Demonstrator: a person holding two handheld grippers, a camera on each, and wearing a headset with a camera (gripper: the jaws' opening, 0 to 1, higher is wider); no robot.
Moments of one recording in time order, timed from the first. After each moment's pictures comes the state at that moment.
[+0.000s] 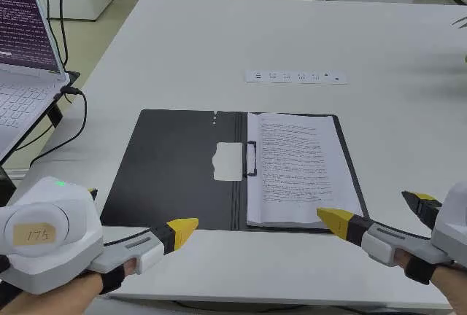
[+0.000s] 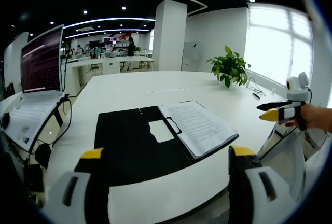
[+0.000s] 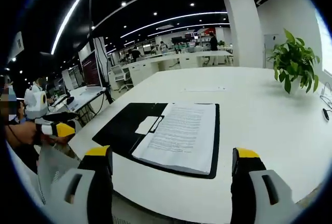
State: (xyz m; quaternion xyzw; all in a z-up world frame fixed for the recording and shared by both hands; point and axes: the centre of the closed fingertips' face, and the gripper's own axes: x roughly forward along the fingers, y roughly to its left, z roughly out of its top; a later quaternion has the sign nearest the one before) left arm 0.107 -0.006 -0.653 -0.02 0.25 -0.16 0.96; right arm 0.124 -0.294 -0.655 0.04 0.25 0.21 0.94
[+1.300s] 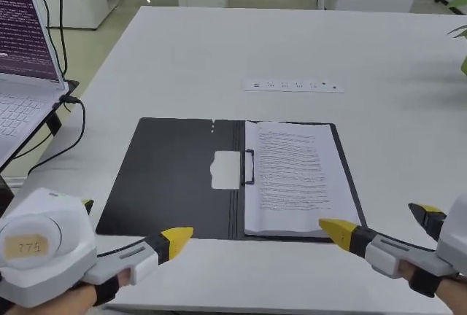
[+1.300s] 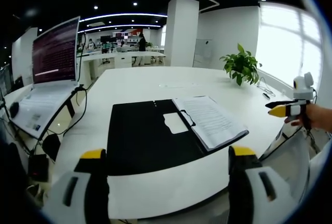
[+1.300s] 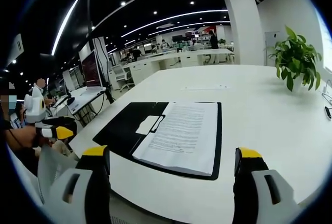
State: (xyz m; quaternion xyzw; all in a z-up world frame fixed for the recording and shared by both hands) left arm 0.112 0.000 -0.655 -0.02 0.24 -0.16 0.96; right arm 0.123 -0.306 -0.653 0.05 0.25 0.20 0.95
